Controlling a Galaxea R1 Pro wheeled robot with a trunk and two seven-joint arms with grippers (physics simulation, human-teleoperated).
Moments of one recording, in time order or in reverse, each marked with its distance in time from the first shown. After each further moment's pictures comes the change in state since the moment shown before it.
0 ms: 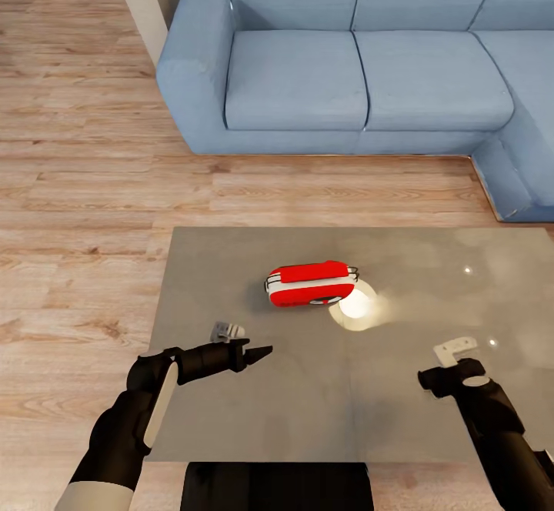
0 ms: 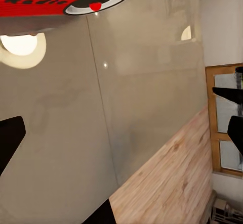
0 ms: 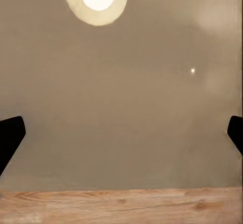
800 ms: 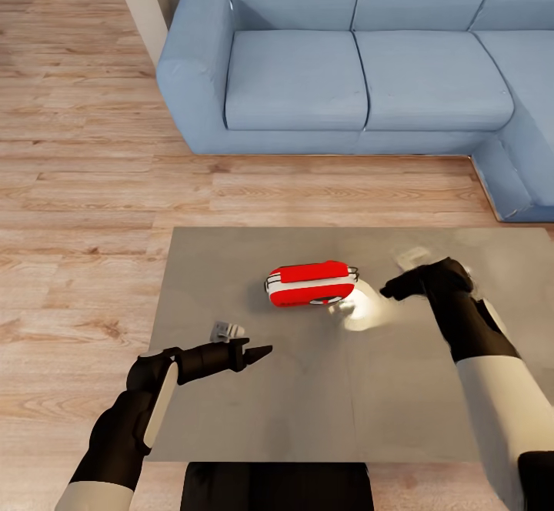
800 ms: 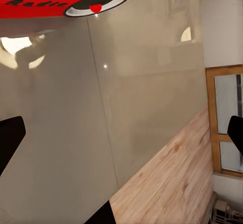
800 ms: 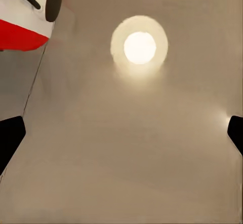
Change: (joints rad) left arm 0.000 0.000 0.001 0.002 0.003 -0.007 0.001; right arm -0.613 -0.002 0.124 0.385 0.188 0.058 0.395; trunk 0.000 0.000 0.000
